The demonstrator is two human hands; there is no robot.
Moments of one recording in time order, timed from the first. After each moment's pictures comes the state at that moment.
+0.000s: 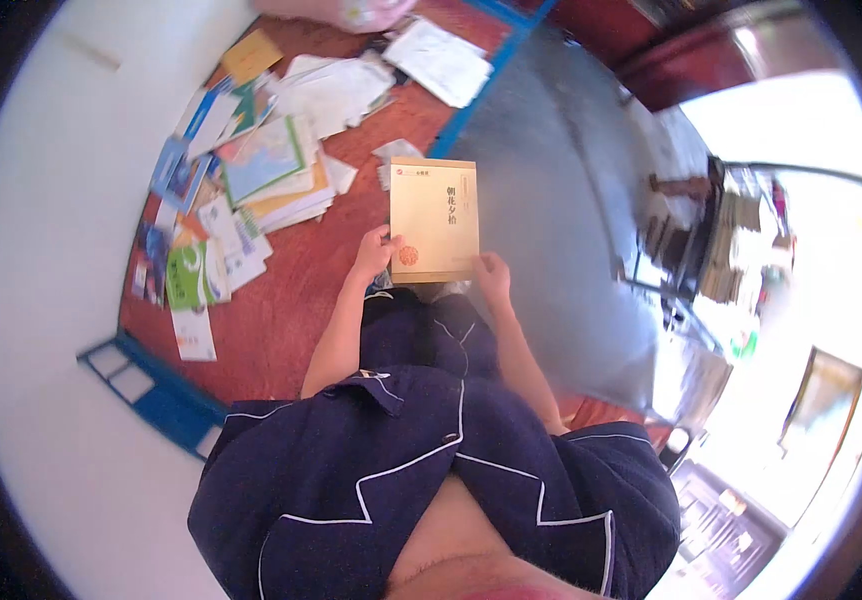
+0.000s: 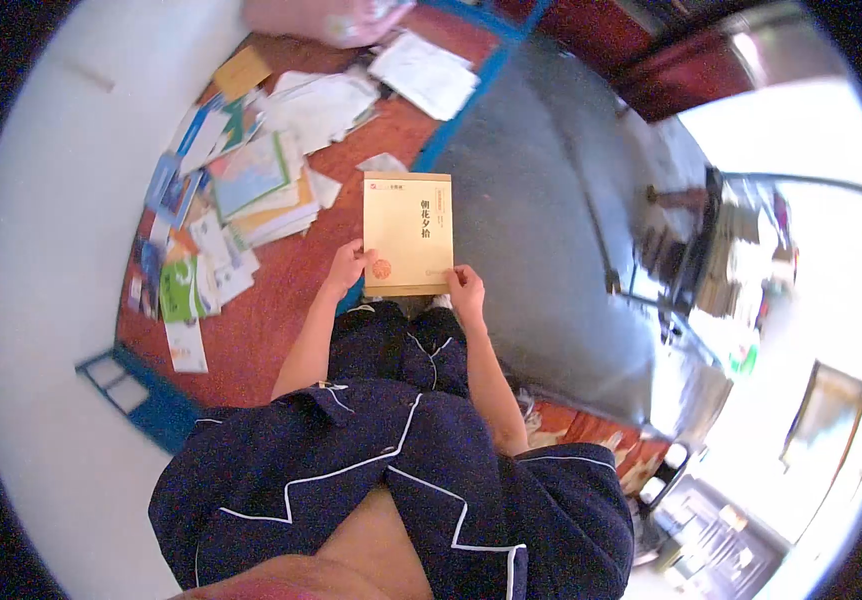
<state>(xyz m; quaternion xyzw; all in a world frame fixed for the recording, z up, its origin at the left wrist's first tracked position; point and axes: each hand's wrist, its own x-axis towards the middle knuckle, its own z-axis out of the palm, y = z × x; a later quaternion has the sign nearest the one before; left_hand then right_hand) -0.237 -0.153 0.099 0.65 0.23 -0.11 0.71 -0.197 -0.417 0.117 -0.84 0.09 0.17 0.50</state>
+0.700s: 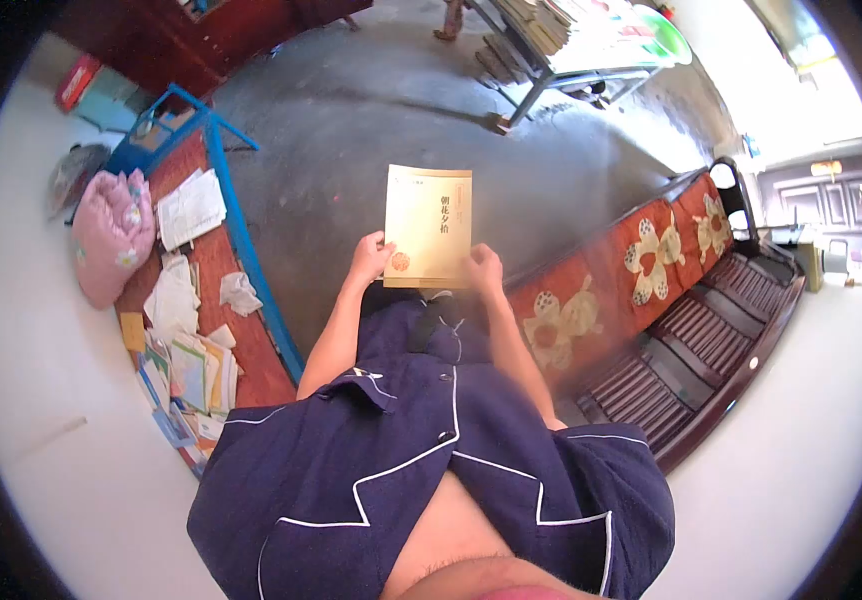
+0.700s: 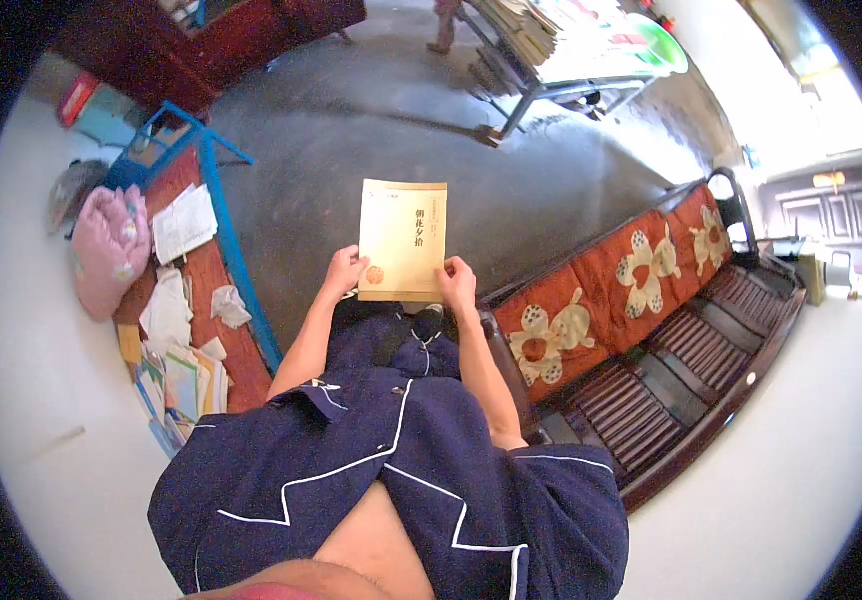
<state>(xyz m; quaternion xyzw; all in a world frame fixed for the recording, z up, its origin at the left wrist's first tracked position) -0.170 -0.562 0.119 0.81 -0.19 -0.30 0.46 -0.336 -0.765 0.134 -0.78 0.40 -0.08 0.47</state>
